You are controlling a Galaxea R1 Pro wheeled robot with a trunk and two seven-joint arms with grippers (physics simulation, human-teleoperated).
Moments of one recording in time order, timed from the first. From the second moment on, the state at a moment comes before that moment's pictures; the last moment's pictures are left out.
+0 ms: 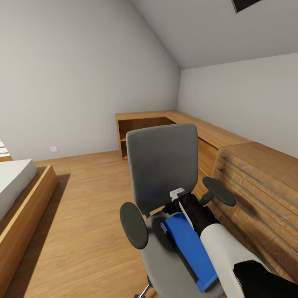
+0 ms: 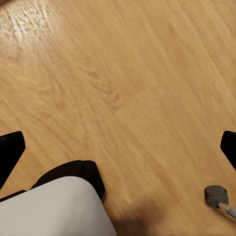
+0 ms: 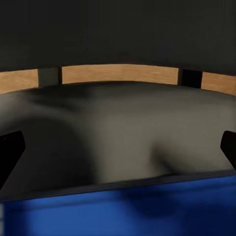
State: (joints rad) left arm 0.36 0.01 0.36 -1.21 1.02 0.18 0.29; right arm -0.87 0.13 0.12 -0.61 0.29 0.71 0.27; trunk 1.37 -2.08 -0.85
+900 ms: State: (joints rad) left arm 0.35 0.01 0.37 -1.22 1.02 0.21 0.29; right arm -0.87 0.12 0.12 -0.61 0.29 0.71 0.27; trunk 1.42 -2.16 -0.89
